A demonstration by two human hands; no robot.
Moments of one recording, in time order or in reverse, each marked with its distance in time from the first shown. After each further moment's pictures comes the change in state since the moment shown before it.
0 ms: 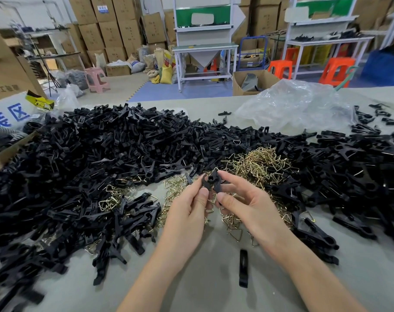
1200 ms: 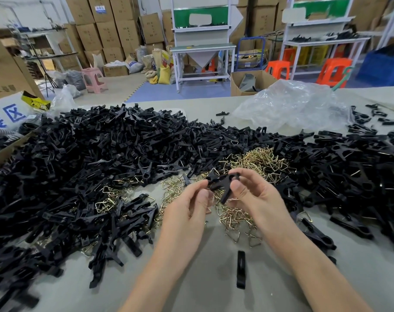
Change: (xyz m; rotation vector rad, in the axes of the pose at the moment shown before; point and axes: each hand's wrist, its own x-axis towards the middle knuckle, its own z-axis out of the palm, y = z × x) left_hand -0.004 -0.006 0.001 0.152 0.080 -0.022; right_hand 0.002 -0.007 -0.011 0.168 0.094 -0.011
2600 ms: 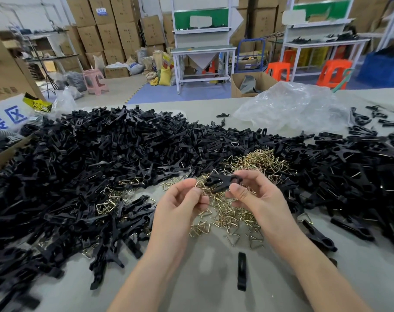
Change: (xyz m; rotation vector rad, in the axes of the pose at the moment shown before) left_hand 0.011 0.007 -0.003 -0.768 0.119 -0.340; right_hand 0.003 0.001 -0.004 -0.005 0.080 -0.007
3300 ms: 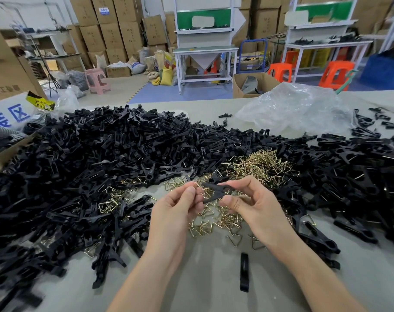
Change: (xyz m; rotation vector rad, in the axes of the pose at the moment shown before) left_hand 0.006 -0.001 -0.005 -0.065 0.077 -0.051; right_hand -0.001 0.007 0.008 -0.199 -0.148 -0.057
